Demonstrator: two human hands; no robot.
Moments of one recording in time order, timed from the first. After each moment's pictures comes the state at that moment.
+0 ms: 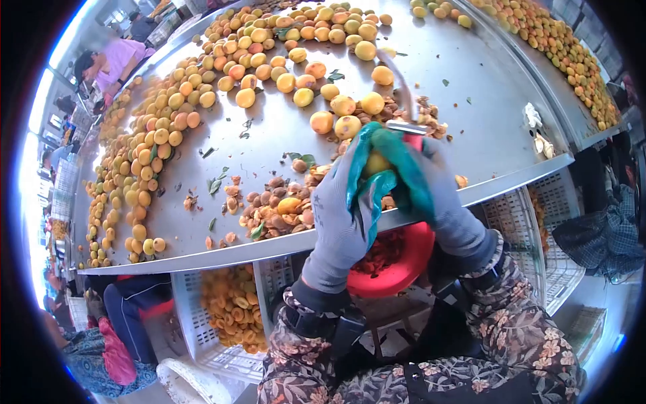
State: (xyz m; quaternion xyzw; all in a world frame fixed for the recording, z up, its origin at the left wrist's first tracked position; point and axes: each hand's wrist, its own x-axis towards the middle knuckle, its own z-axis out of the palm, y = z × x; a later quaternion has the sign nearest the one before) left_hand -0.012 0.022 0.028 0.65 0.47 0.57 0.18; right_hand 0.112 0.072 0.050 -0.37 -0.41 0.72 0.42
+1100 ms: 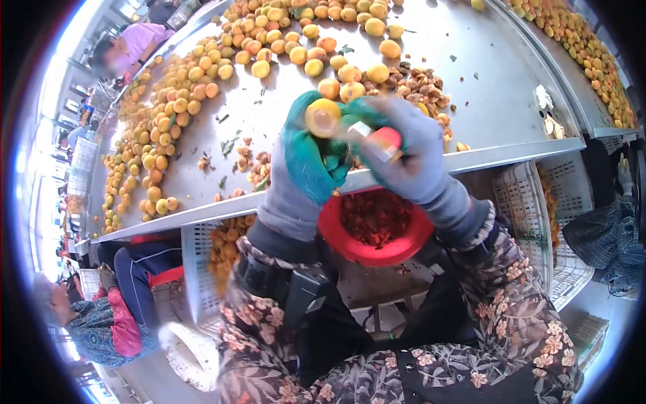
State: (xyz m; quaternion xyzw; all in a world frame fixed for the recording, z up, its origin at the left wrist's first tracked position) left_hand -0.046 0.007 0.030 0.47 0.41 0.61 0.49; right_hand 0.115 0.059 0.042 -0.19 -0.80 0.18 0.55
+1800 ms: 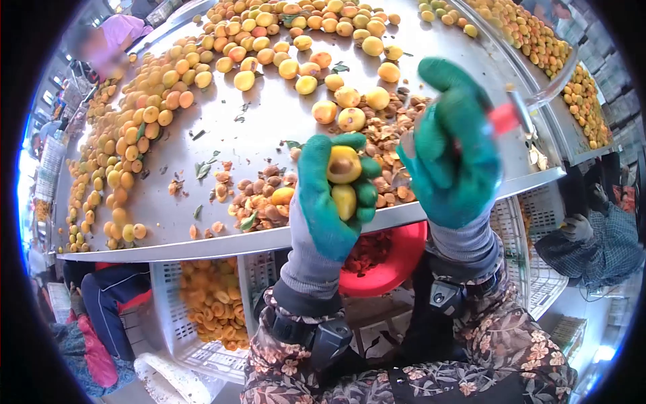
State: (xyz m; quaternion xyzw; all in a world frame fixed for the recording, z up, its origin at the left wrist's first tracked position) left_hand -0.028 0.009 0.038 0.17 0.33 0.65 0.66; right_hand 0.097 0.067 0.083 -0.15 -0.53 0.59 0.60
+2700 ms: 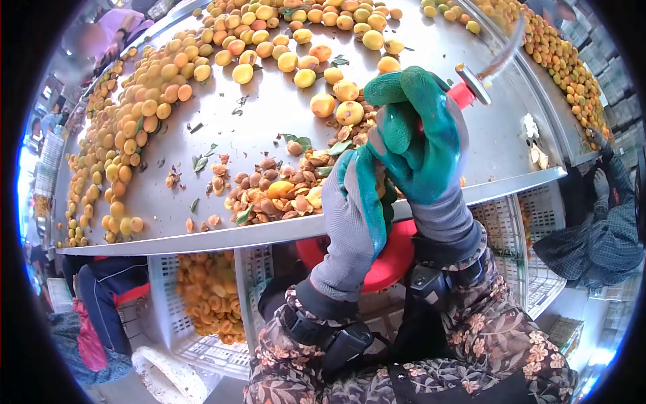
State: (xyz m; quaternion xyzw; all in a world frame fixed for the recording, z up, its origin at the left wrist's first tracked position) left_hand 0.014 0.011 0.013 0.47 0.52 0.67 0.26; right_hand 0.089 0.091 0.035 -0.15 -0.76 0.21 0.60
